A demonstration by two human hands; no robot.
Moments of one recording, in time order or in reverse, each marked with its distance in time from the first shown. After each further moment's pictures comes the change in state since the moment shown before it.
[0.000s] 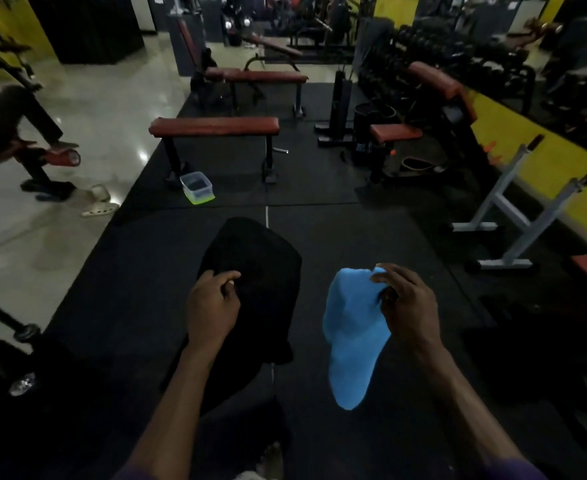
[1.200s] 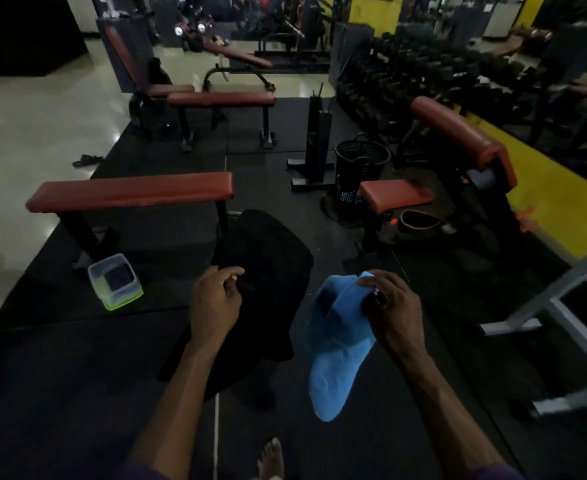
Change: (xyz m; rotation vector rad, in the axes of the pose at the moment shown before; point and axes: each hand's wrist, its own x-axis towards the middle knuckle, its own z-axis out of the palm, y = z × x) left_hand 0.812 0.109 0.511 -0.080 -0.046 0.110; right_hand 0.769 0.366 0.354 0.146 0.031 0.137
